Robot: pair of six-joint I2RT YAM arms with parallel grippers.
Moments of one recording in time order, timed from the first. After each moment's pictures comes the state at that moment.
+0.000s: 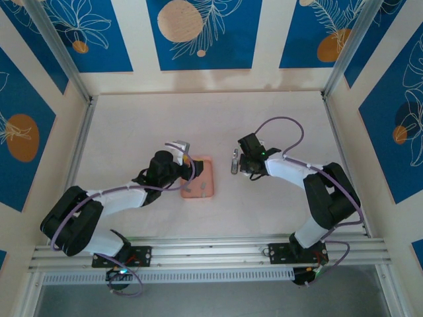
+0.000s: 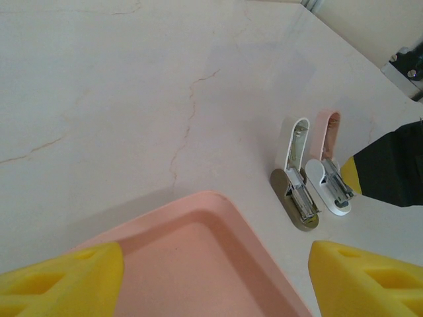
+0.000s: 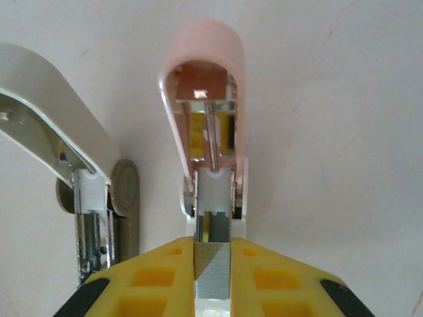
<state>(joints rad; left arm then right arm) -0.64 1.40 0.56 0.45 0.07 -0.31 0.50 1.61 0.91 -0.41 0.21 0.61</state>
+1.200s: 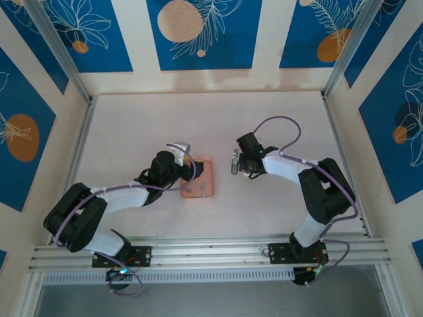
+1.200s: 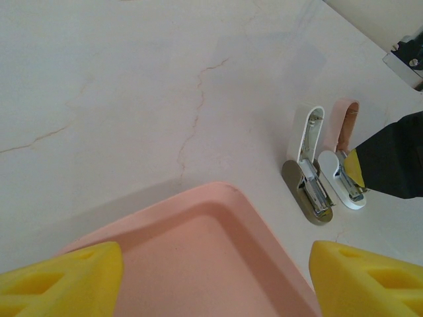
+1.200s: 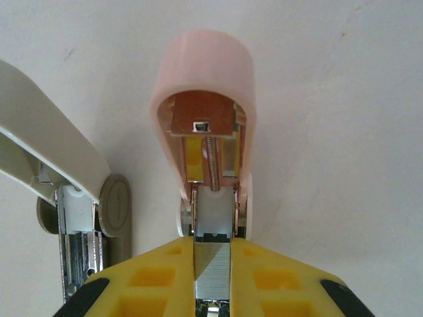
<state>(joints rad) -0.64 1.44 0.56 0.46 0.06 -0.31 0.50 1.66 0.94 -0.41 0.21 0.60</state>
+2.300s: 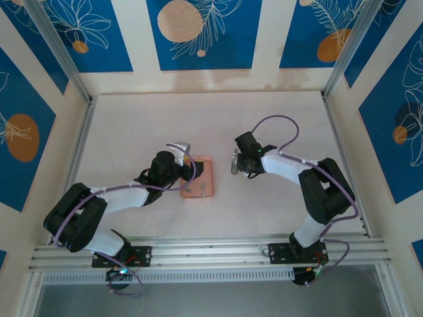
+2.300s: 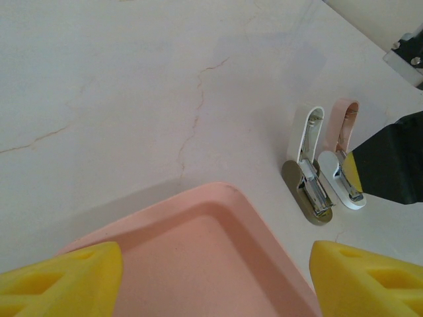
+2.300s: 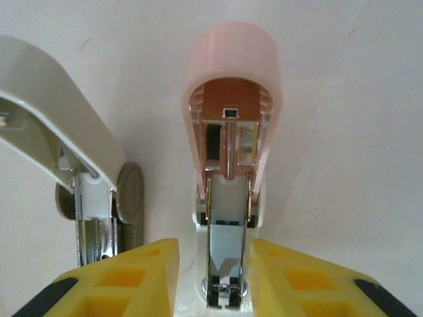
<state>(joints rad) -0.64 1.44 0.56 0.46 0.06 -0.31 0.51 1.65 0.96 -0.46 0.21 0.60</state>
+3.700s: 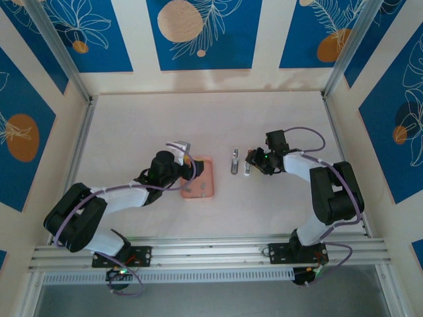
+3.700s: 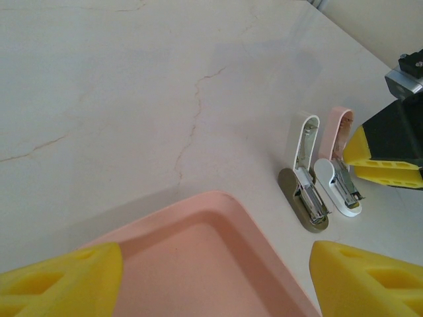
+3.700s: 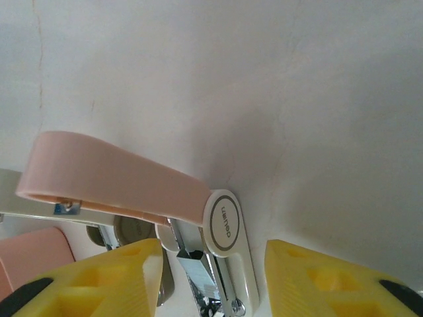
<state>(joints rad) -0.64 1.44 0.56 0.48 0.06 -0.31 0.21 1.62 0.82 -0.23 -0.29 0.77</state>
